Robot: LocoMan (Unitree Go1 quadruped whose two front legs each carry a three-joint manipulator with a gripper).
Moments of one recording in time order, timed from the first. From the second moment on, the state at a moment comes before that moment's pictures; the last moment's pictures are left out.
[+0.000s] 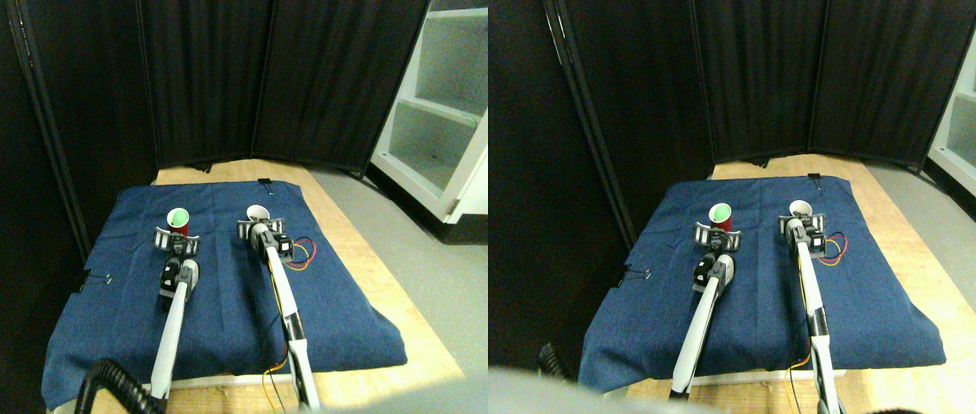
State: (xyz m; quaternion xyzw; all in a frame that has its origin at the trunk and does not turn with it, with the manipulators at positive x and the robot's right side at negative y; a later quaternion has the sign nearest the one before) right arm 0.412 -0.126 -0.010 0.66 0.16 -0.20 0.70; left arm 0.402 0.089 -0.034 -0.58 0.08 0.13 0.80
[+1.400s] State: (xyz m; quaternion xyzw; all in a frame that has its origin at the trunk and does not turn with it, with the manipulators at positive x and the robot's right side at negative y) right arm 0.347 -0.125 0.067 0.62 0.02 -0.09 0.78; left arm 0.332 0.099 0.054 -0.58 -0.05 -0.01 0.81
